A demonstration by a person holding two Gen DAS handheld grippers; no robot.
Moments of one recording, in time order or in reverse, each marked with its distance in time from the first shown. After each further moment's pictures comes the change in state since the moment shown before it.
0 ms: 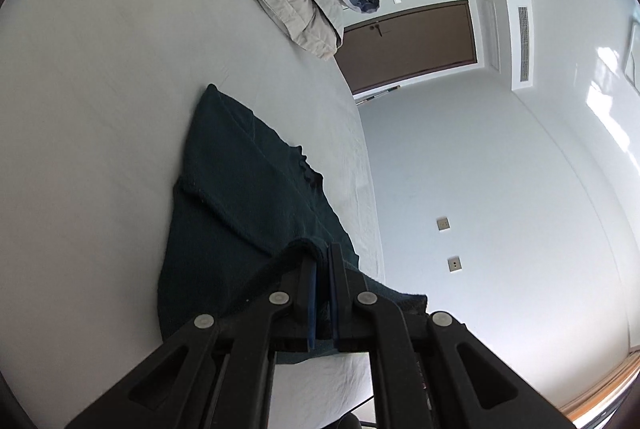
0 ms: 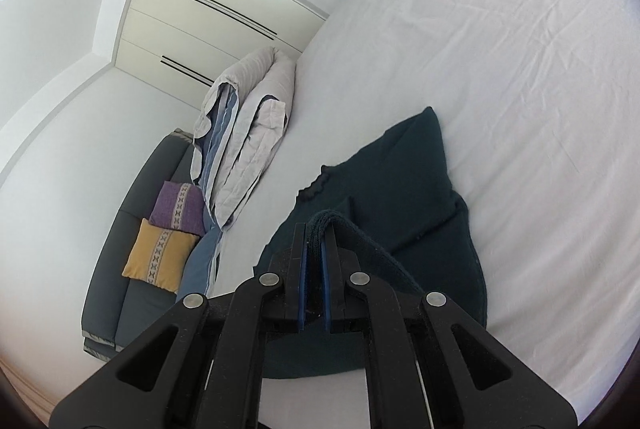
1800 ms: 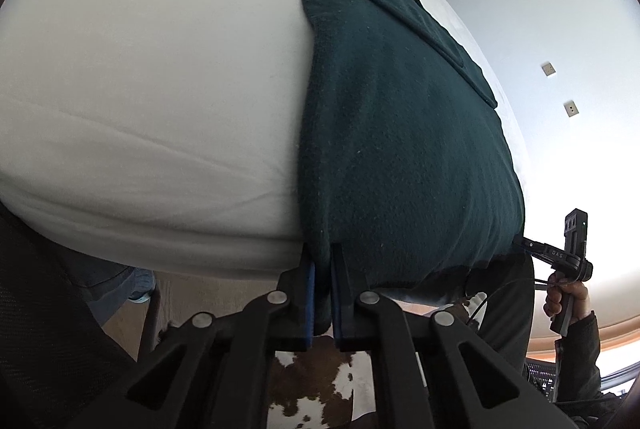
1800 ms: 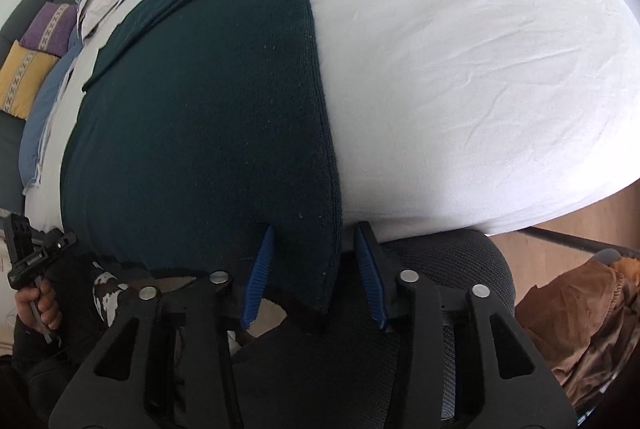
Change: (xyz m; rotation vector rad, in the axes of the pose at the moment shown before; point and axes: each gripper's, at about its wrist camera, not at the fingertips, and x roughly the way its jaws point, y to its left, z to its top) left arm -0.055 0.066 -0.191 0.327 0.354 0.481; right arm -0.074 -0.093 -0.237 -0.322 0.515 -0.610
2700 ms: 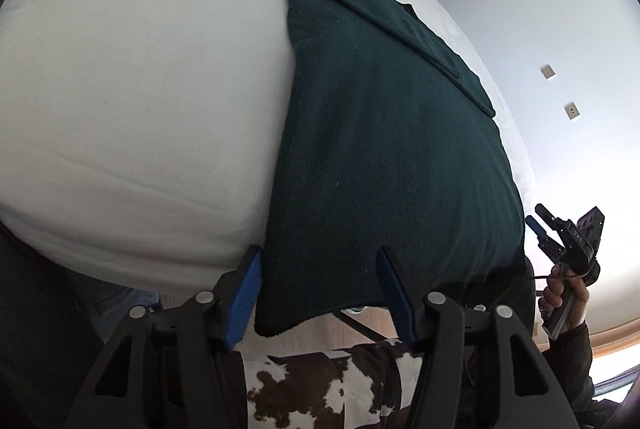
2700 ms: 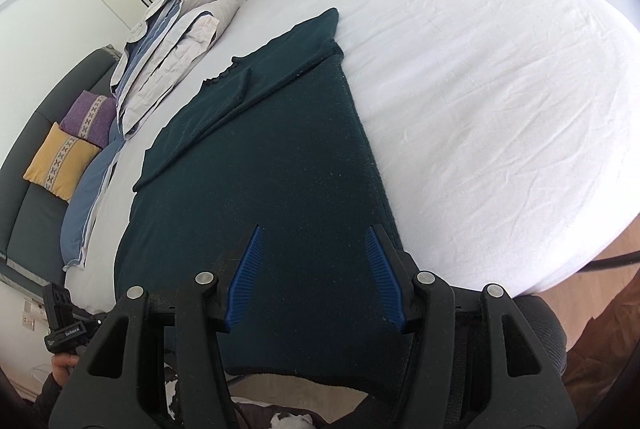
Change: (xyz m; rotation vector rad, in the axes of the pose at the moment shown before) left arm -0.002 -0.009 0.011 0.006 -0.027 0.004; right arm -0.029 0.009 0.011 0.161 -0.388 0.195
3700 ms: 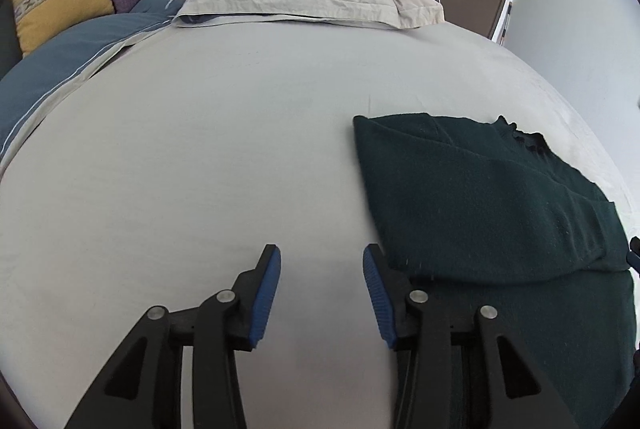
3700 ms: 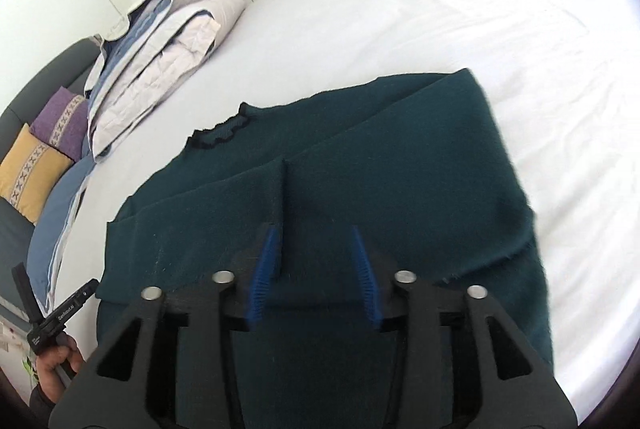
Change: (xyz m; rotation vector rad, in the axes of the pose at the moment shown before) left arm 0.032 0.005 0.214 0.054 -0.376 0.469; right arm 0.187 0.120 0.175 -0.080 -0.092 -0.072
